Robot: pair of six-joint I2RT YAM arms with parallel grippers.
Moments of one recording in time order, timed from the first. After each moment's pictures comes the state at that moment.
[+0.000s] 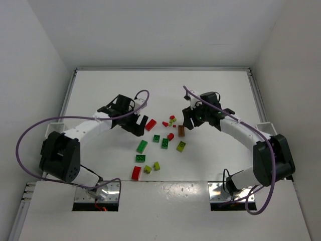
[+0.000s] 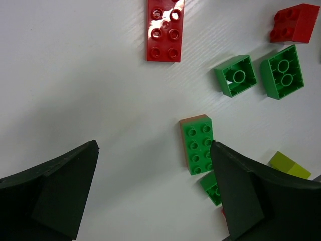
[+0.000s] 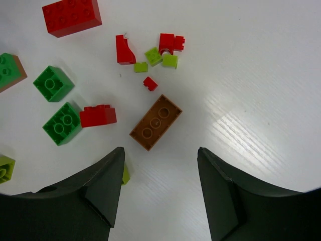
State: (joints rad) left arm -0.37 1.46 0.94 -0.46 0.26 0.11; right arm 0.38 1.47 0.87 -0.24 -0.30 -0.13
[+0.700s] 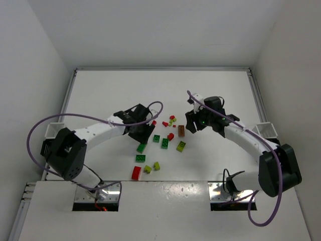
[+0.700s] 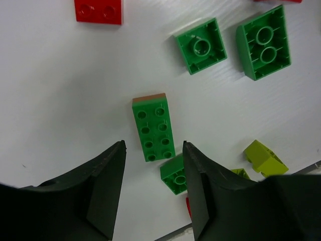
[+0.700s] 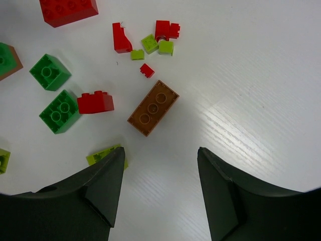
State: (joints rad) left arm -0.63 1.50 0.98 -0.59 0.05 -0.09; right arm 0.37 1.34 0.77 -0.22 -0.26 -0.13
